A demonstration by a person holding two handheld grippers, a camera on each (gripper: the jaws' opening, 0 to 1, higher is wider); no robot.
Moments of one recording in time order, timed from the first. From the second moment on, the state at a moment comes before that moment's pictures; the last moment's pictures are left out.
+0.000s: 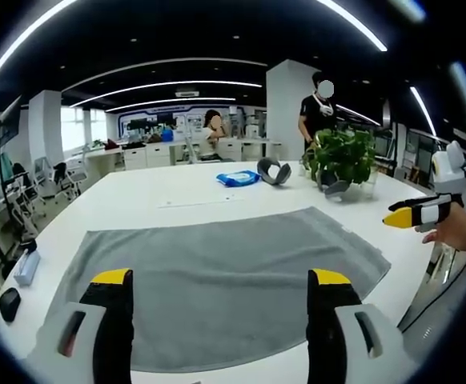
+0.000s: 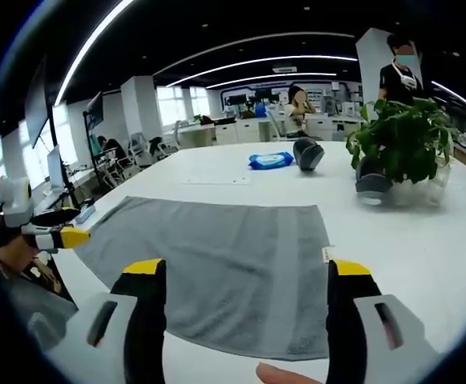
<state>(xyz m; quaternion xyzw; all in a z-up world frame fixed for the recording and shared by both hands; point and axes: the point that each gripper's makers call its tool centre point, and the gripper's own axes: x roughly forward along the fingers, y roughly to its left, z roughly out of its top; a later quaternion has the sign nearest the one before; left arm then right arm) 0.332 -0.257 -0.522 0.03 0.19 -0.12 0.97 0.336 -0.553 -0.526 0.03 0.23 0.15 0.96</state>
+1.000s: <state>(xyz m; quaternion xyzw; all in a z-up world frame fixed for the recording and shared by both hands) 0.329 -0.263 -0.521 0.01 0.20 -0.14 0.97 0.352 -0.631 -0.562 0.09 0.31 0.06 0.95</state>
